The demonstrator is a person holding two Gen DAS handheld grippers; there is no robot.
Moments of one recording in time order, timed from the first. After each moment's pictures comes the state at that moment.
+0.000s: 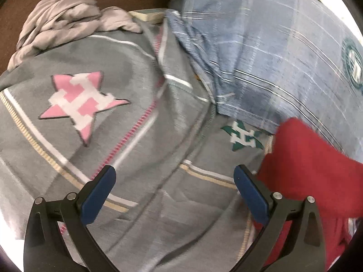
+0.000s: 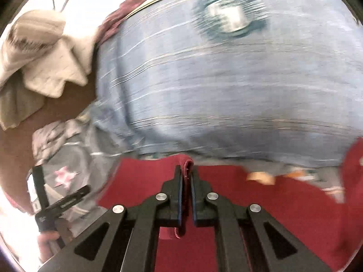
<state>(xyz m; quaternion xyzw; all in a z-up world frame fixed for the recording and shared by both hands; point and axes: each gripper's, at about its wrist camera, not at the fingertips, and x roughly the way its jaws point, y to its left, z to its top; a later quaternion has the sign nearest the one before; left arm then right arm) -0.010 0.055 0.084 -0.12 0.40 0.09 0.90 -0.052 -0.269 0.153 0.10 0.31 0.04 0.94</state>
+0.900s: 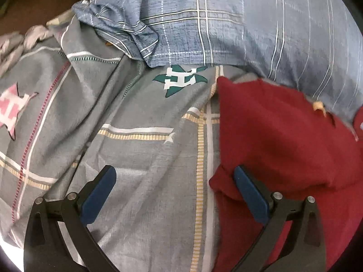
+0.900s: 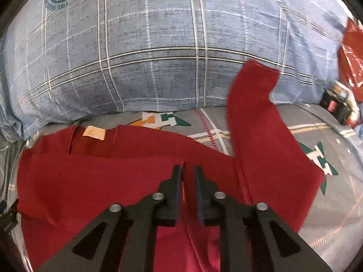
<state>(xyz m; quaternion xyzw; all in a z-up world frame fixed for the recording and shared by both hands) -0.006 -0.052 0.041 0.02 0.47 0.00 0.88 -0.078 -0.393 0.060 0.12 0.40 -0.18 0.89</state>
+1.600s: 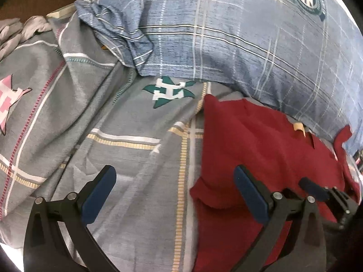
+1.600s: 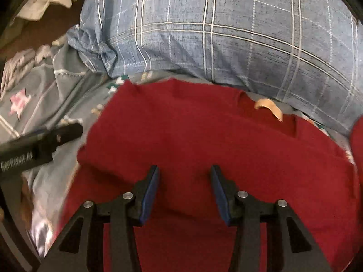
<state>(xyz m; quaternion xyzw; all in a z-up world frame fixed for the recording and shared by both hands) -0.007 -0.056 0.052 -0.03 0.45 -0.03 0.89 -0.045 -0.210 0.014 0.00 0.43 0.04 0.90</state>
